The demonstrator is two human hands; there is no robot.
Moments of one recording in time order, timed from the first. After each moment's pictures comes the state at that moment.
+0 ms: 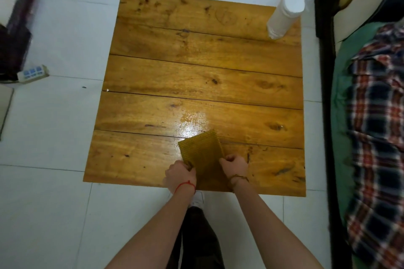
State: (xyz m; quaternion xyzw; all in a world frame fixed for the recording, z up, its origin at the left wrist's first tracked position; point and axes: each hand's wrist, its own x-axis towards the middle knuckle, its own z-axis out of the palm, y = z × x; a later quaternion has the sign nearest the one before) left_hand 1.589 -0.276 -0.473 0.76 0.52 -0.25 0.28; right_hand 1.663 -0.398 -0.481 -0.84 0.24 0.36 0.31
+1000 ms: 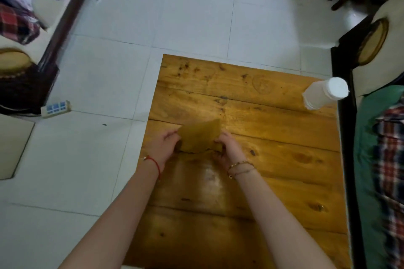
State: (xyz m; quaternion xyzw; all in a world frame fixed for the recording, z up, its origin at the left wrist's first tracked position) left_hand 1.776 0.007 -0.414 0.62 0.45 -0.08 0.64; right_hand 1.858 -0.159 -0.414 -0.57 0.25 0.42 0.66
